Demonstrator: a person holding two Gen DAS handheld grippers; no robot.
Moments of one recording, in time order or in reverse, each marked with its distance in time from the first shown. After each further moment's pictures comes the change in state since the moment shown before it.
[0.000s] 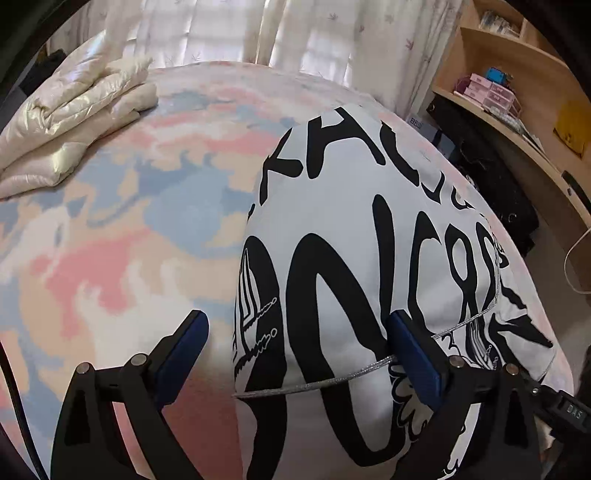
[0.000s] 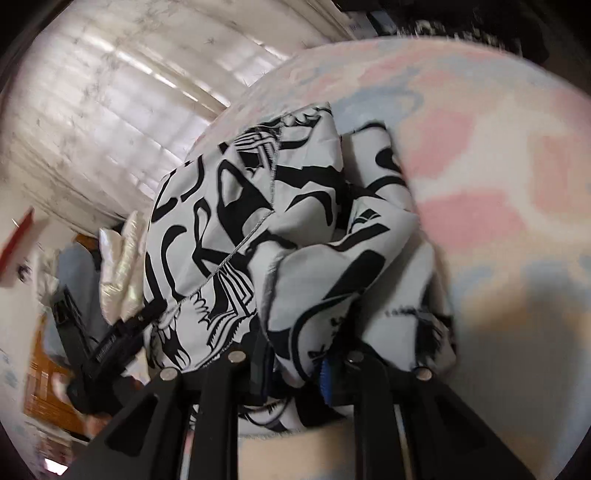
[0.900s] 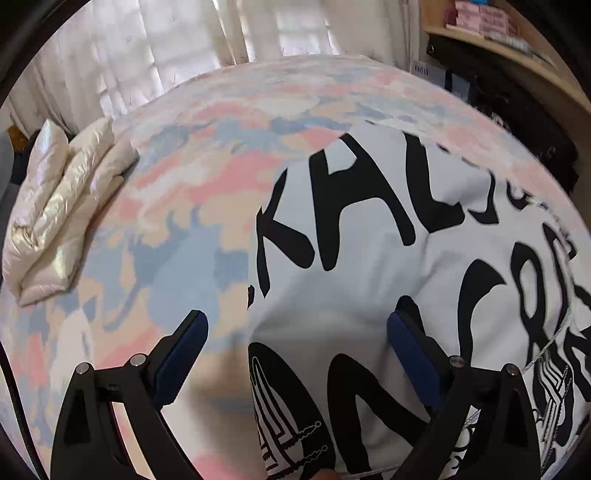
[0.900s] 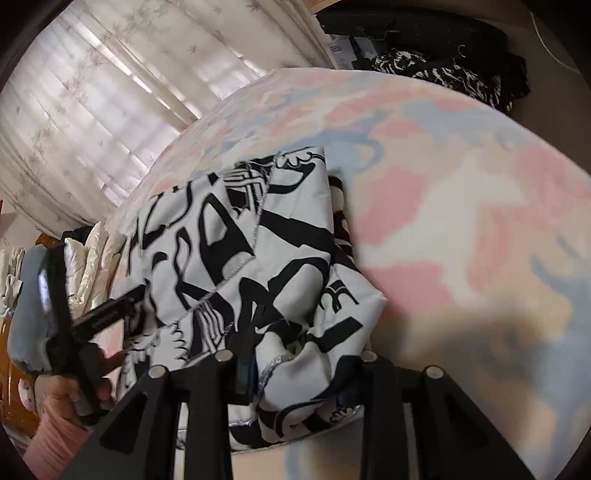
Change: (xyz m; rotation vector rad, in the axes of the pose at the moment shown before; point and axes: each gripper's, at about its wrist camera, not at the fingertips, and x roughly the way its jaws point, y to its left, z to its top) left arm 0.044 -0.039 0.061 0.235 0.091 0.217; right arm -0.017 -0.001 0.033 -0.029 -0.040 -0.166
